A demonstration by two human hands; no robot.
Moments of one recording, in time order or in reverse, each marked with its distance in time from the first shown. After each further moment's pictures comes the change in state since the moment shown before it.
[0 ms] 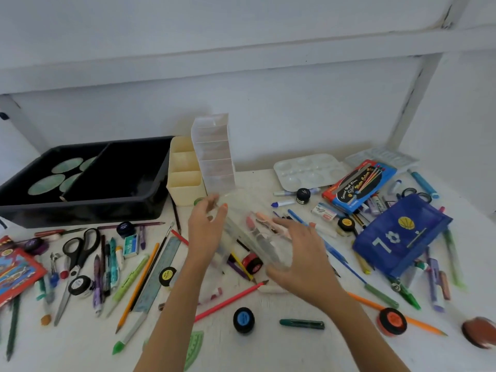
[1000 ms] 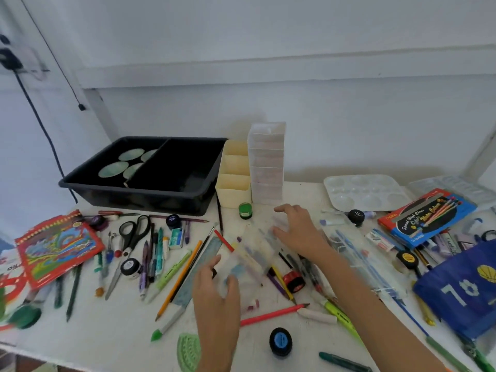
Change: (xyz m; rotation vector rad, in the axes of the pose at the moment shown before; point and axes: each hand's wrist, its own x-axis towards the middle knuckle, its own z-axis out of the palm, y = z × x) left_hand -0.099 -0.023 -0.044 0.095 0.324 -0.264; right_hand 0.124 -0.012 0.069 0.020 -0.271 0.000
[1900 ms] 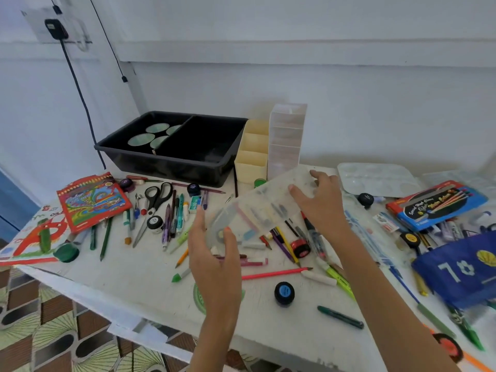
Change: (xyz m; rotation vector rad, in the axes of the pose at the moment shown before) left_hand -0.039 0.028 -0.033 -0.286 0.263 0.159; right_hand -0.050 -0.041 -0.026 0.250 0.367 0.086
